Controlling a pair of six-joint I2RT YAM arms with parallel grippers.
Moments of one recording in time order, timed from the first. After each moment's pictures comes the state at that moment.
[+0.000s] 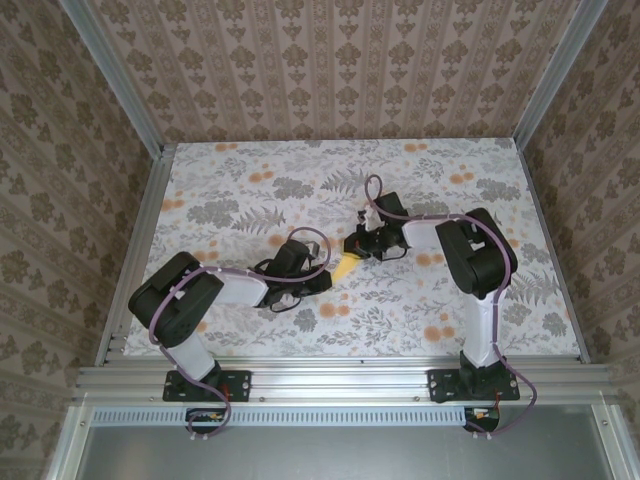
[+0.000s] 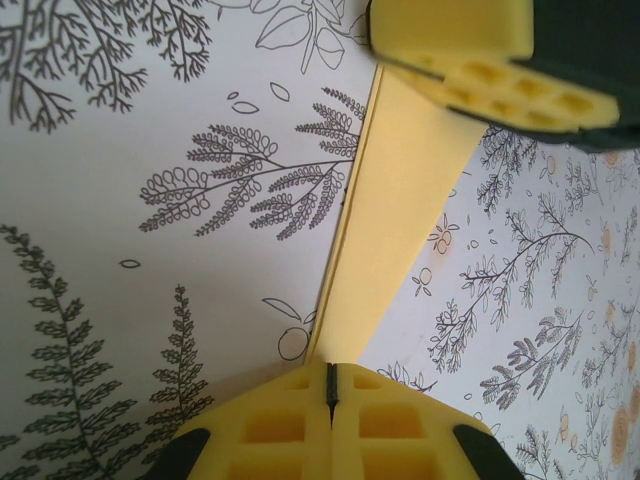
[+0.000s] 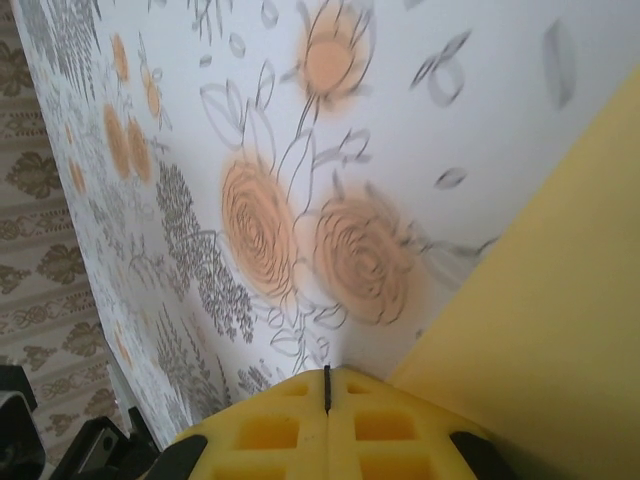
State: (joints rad) left arm -0.78 1.68 0.60 0.29 0.29 -0.83; right arm 0.35 2.04 1.11 -0.07 -0.71 0.67
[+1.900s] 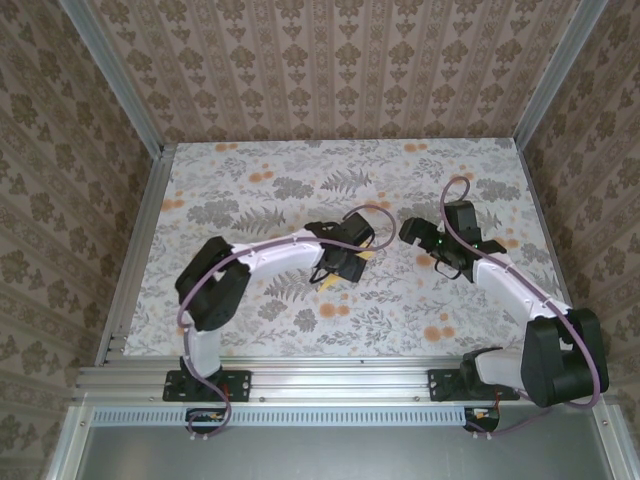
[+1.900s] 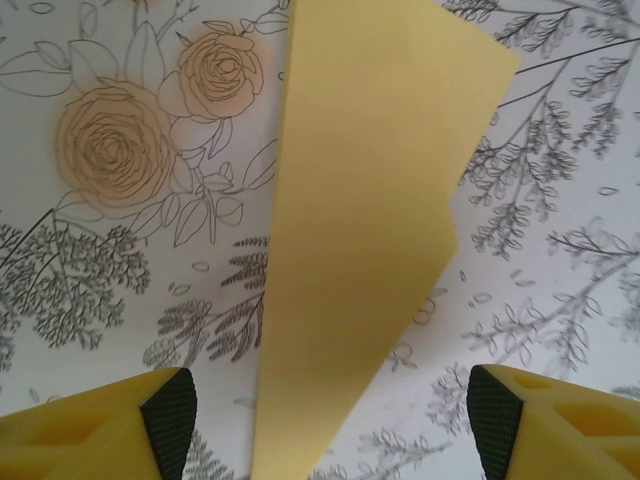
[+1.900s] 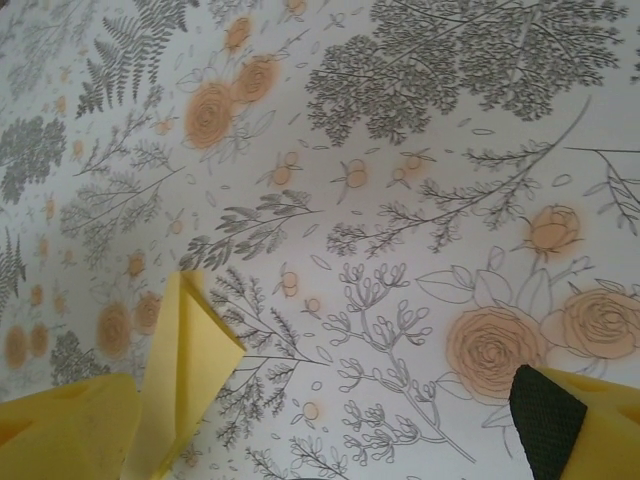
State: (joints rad) left arm -0.97 1.95 1.39 -0.68 -0.17 -0.41; right arm 0.14 1.26 0.72 -0.28 -0.12 0.63
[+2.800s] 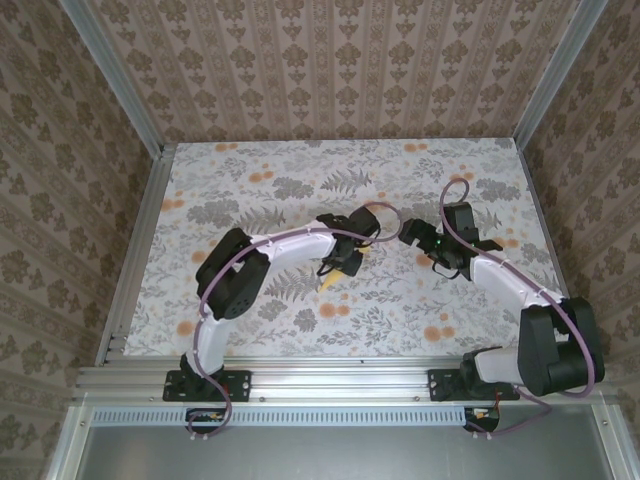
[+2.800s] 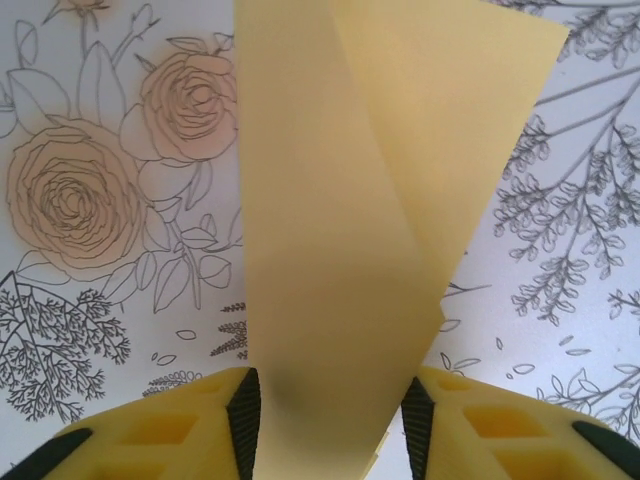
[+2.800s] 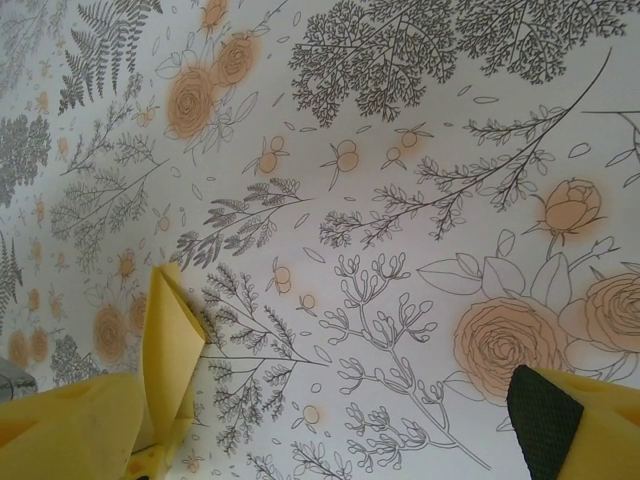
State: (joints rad) left arm -0.94 2.07 1.51 -0.76 -0.14 -0.37; right arm 0.14 1.32 0.71 -0.24 -0.16 0.68
